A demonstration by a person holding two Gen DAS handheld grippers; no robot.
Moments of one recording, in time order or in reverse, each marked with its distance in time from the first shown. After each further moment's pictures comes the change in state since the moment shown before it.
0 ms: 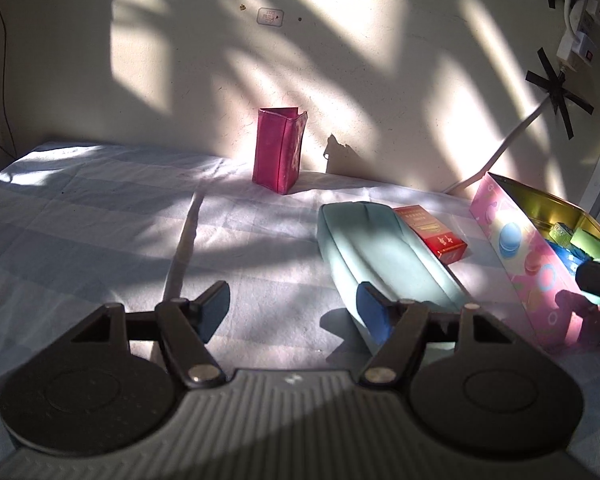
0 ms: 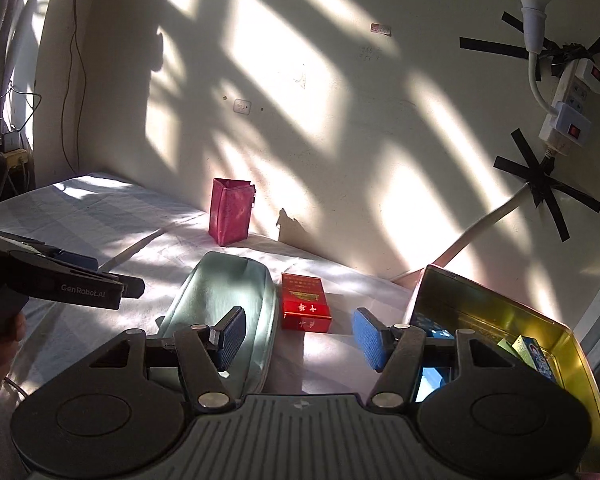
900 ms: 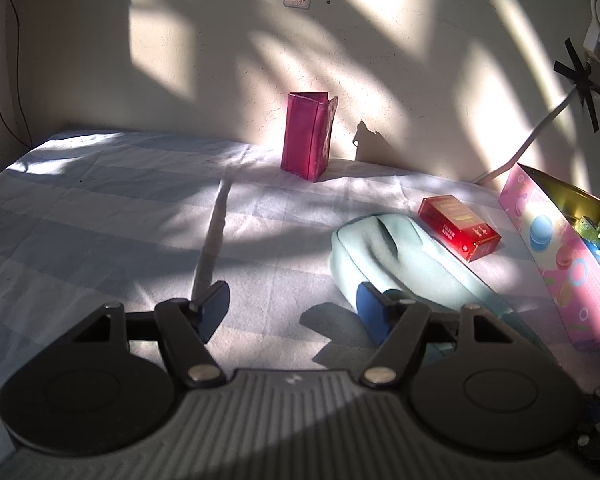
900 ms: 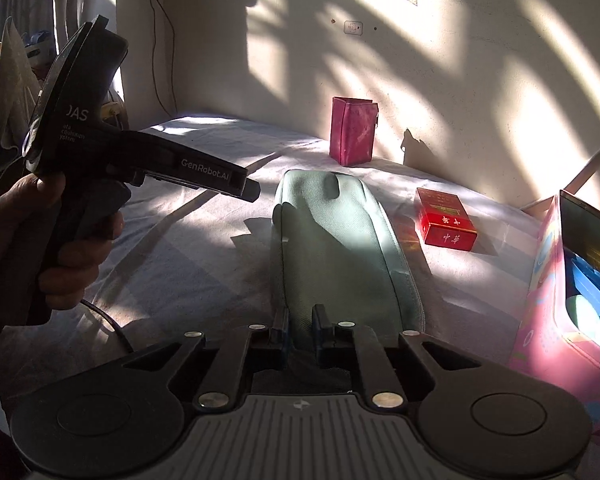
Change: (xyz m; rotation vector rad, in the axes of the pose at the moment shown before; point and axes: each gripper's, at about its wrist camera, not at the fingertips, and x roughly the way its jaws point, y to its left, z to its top) left arm 0.012 0.012 0.003 -0.002 0.033 0.052; right arm 0.013 0.035 -0.047 -0.006 0.150 0.312
